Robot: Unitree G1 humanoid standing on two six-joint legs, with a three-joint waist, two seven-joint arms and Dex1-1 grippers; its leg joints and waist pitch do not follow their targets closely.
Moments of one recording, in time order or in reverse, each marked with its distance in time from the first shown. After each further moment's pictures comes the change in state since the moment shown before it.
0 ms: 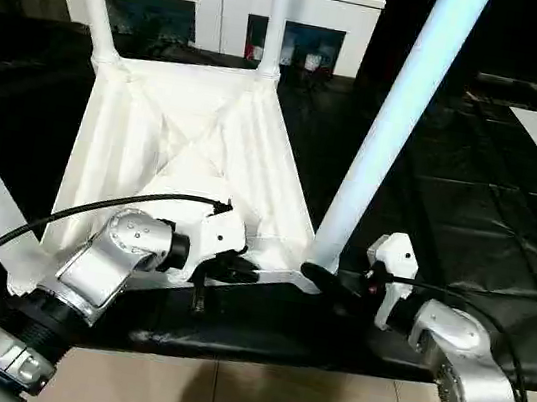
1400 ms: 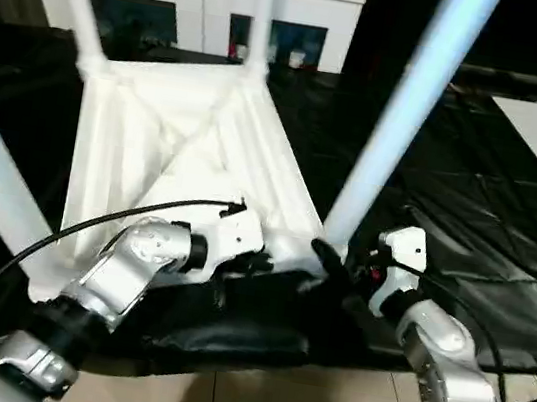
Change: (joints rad) left arm 0.018 -0.026 -0.019 -0.002 0.052 -0.089 0.068; right arm 0.016 0.042 -0.049 -0.020 0.019 0.013 -0.111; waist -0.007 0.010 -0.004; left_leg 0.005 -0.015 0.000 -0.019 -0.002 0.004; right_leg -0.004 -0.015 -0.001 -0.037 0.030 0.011
